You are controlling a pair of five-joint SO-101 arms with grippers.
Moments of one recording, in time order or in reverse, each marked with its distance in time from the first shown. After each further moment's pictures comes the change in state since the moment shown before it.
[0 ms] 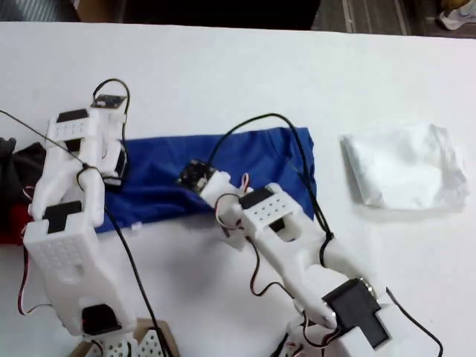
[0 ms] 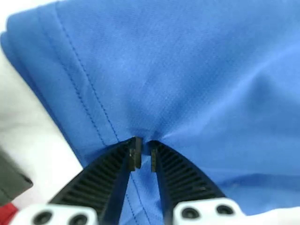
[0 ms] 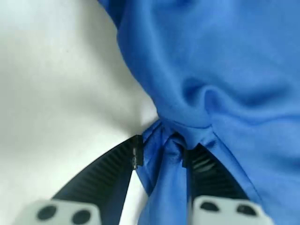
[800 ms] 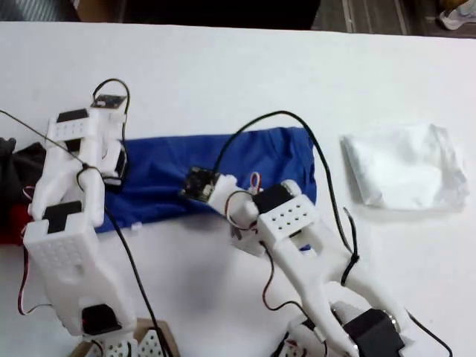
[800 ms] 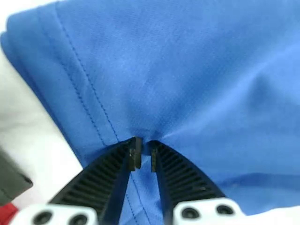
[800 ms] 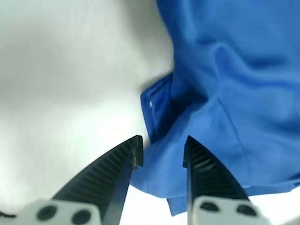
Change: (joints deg) left arm 0.0 0.0 0.0 0.0 0.0; right arm 2.2 -13.1 0.3 16.4 11.2
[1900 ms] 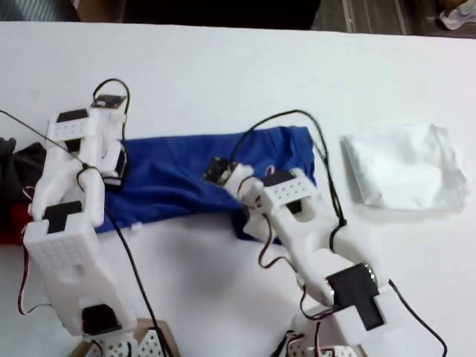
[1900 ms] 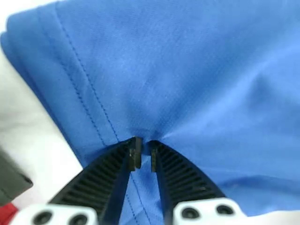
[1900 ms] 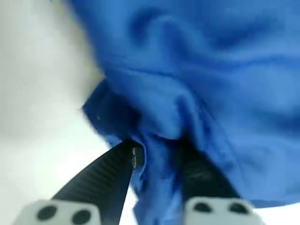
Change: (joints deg) left arm 0.0 0.0 0.0 0.0 0.0; right arm 9.0 19.9 -4.5 -9.6 0.5
